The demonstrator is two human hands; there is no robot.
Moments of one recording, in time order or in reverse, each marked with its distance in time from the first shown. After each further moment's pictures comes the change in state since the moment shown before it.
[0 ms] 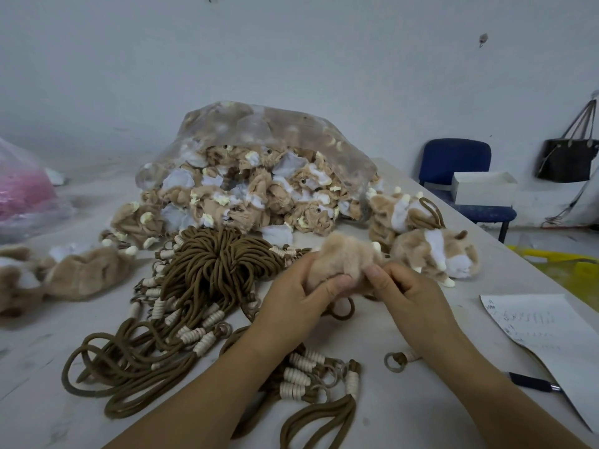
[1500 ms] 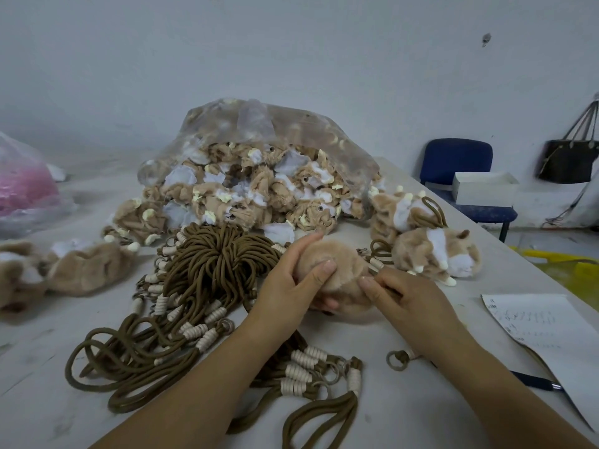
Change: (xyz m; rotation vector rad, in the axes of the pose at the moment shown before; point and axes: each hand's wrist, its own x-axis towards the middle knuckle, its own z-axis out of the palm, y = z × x) left_hand 0.004 -0.008 -0.011 -0.143 0.048 -0.059; right_hand 0.002 0.011 -0.006 -0.378 -0.107 -0.159
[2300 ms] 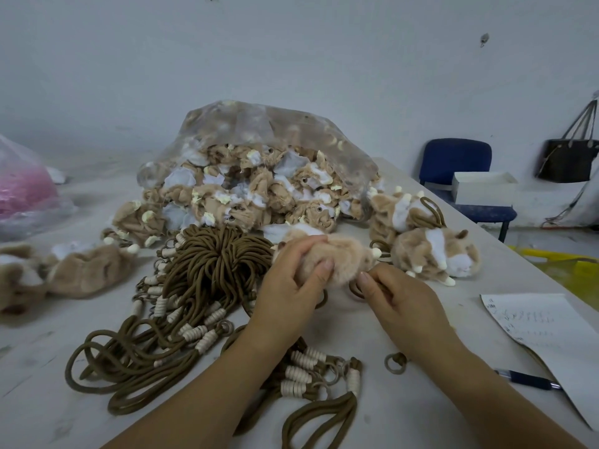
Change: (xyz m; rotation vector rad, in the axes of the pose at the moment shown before) left_hand -0.004 0.002 0.007 0.227 0.114 0.169; right_hand -0.003 -0.012 0.007 -0.024 0.071 -0.011
